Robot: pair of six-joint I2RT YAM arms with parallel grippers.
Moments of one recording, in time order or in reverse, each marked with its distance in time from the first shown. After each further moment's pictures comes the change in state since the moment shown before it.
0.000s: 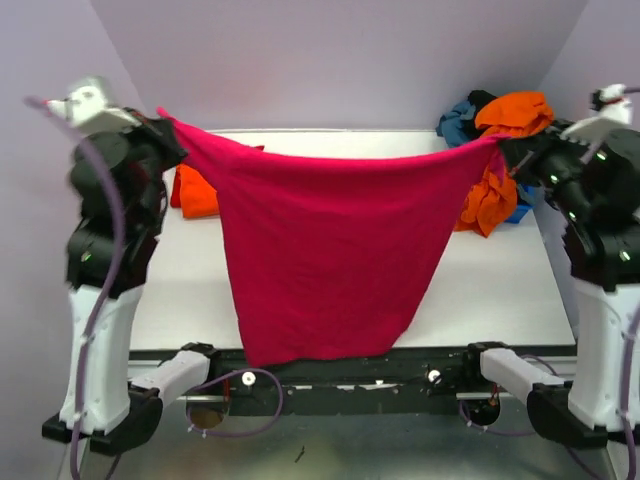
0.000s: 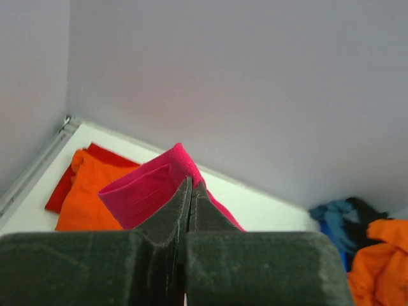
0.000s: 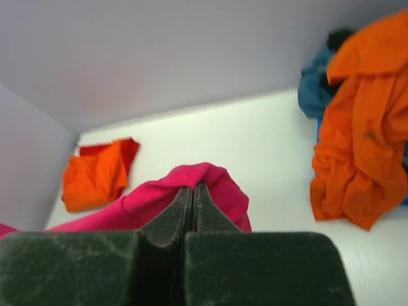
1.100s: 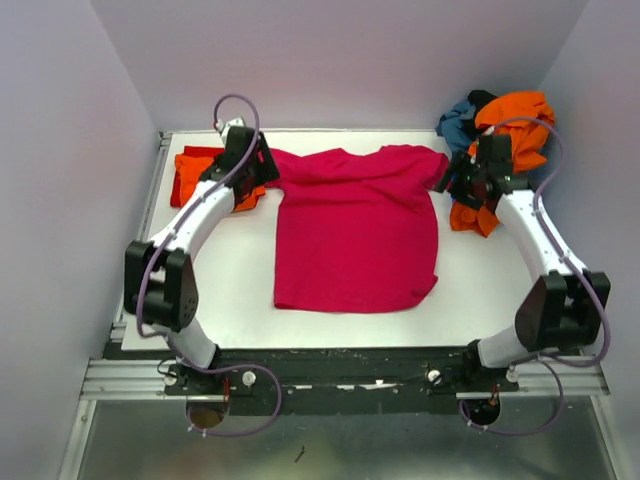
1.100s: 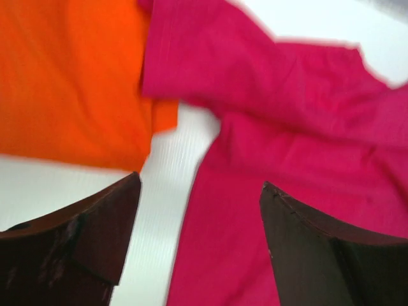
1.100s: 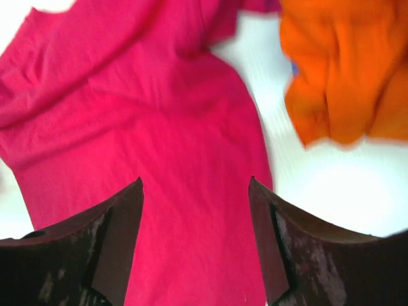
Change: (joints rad) left arm -0.001 0.733 -0.282 0.272 0.167 -0.087; right arm 0.000 0.563 -0.385 0.216 0.083 0.107
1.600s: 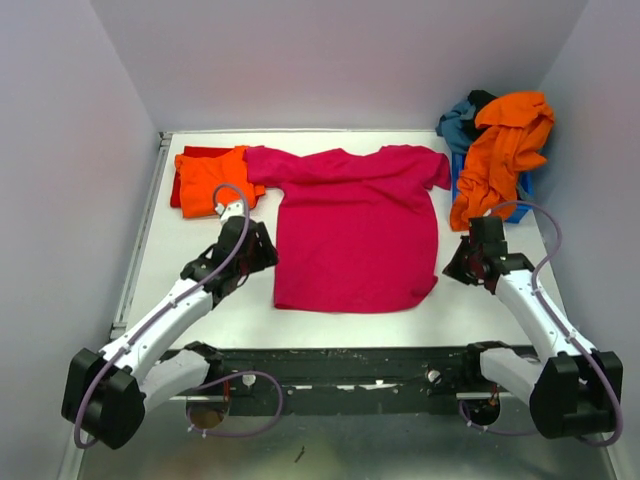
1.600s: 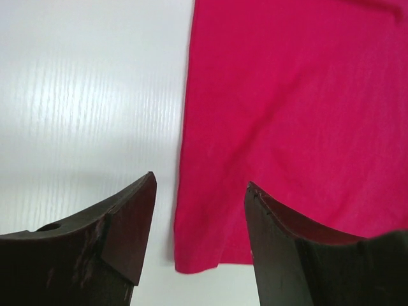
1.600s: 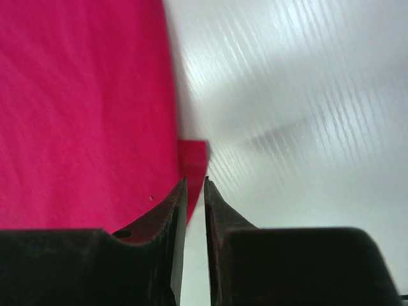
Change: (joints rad) left arm -0.222 -0.736 -0.818 0.013 -0.003 -0.127; right arm 0.045 -0.541 -0.738 -0.002 0.079 0.108
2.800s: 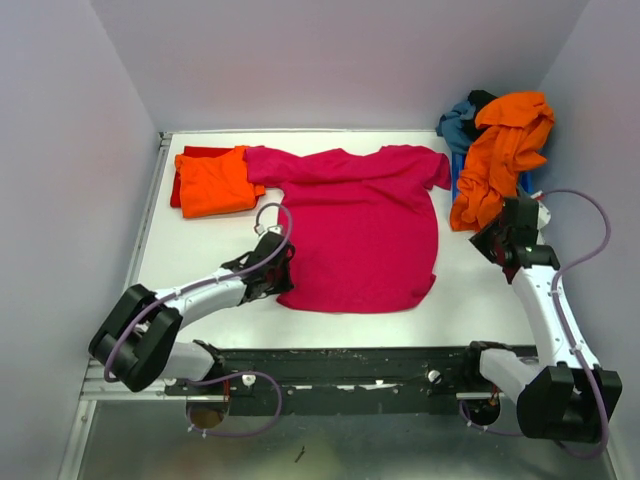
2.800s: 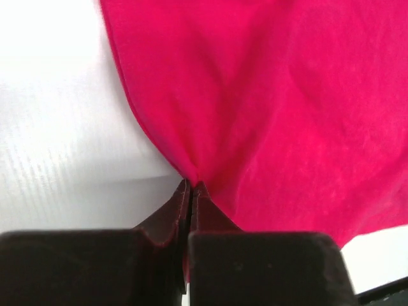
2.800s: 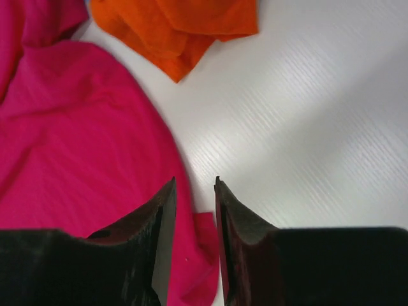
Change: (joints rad) left arm -0.147 0.299 -0.130 0.184 0.159 -0.053; right arm -0.176 -0.007 0.126 0.015 0.132 0.135
